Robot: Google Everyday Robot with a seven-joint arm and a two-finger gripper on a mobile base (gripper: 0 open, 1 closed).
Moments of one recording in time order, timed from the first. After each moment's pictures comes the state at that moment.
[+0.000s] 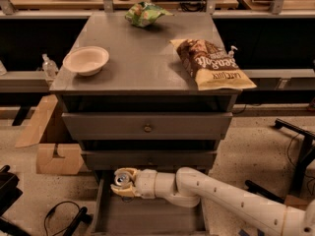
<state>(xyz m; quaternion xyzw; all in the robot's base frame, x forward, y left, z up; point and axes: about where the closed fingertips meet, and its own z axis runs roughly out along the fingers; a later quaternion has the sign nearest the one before) 0.503 0.134 0.505 -0.49 0.59 0.41 0.50</state>
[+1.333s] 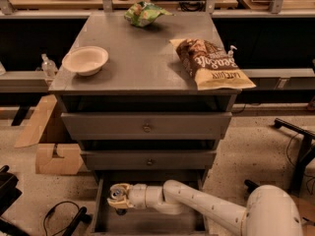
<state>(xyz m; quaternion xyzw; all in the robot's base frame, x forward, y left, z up) 0.514 0.174 0.349 -0.47 0.60 0.45 0.46</state>
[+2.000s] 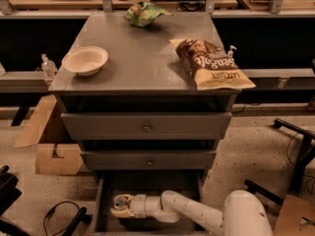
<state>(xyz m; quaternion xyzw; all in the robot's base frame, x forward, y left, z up) 0.515 0.178 0.235 -0.46 0.62 0.46 0.43</state>
